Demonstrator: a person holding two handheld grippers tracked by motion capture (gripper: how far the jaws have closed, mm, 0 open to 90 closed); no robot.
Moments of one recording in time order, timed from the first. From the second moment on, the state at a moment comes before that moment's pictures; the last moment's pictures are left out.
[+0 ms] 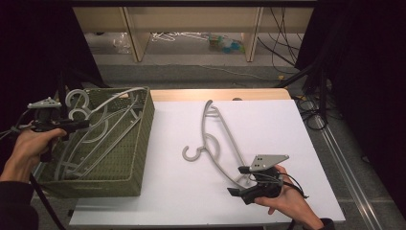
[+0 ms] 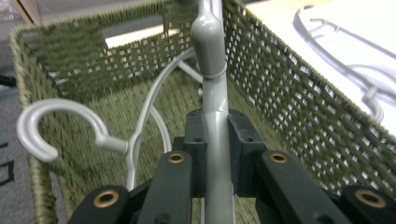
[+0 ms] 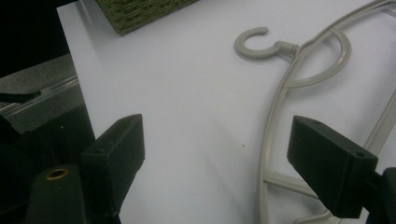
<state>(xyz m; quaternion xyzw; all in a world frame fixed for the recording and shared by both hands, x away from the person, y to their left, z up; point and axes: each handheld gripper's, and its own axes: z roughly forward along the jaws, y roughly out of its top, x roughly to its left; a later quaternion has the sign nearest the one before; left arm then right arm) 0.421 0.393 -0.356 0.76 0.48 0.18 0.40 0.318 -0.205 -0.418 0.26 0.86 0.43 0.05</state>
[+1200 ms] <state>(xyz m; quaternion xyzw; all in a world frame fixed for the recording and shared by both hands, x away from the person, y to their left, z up) 0.435 0.403 -0.417 0.75 0.55 0.17 0.33 0.319 -0.206 -0.418 0.26 0.86 0.43 0.05</state>
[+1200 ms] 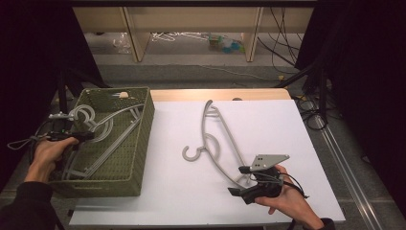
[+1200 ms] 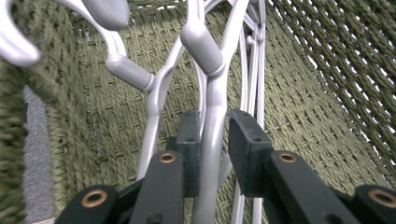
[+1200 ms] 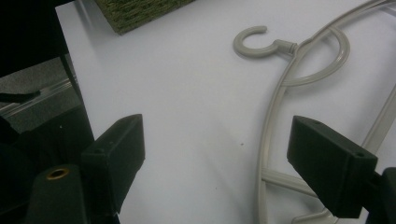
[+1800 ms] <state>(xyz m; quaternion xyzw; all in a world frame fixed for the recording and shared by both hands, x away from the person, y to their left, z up) 0.382 0.345 -0.377 0.70 0.51 0.26 0.43 0.321 -0.207 -0.422 0.26 0.86 0.42 0.06</state>
